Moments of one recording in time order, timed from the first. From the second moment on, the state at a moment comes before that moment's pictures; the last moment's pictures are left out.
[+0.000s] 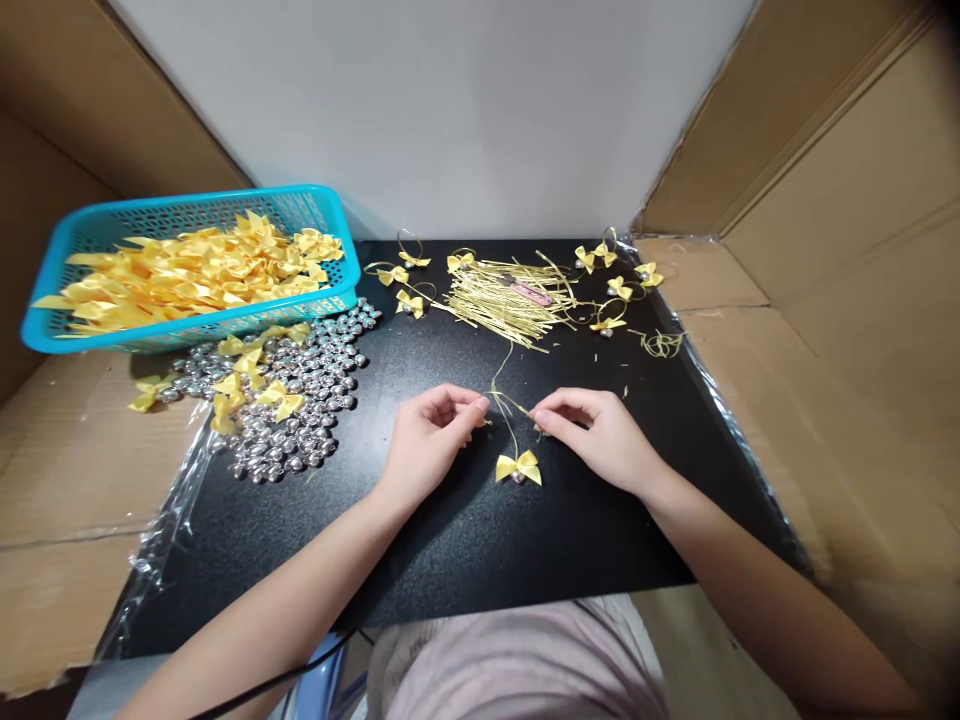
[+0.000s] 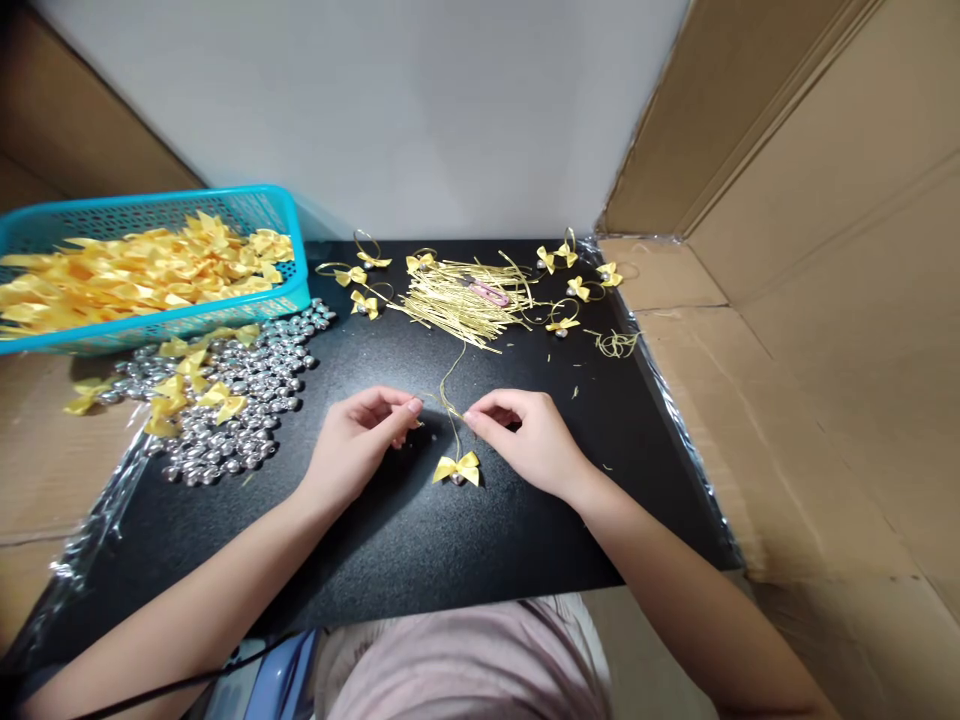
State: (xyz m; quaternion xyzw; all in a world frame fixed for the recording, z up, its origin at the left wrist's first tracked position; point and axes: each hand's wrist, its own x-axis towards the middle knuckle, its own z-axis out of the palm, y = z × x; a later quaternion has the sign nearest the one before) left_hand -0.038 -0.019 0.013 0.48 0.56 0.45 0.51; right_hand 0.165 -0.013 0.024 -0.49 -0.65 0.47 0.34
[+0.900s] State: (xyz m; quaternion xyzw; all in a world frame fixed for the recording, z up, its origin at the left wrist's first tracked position) left_hand -0.033 -0.018 0.007 0.16 0.43 0.48 0.75; right_hand 0.191 0.038 0.009 -0.60 -0.71 0.08 0.36
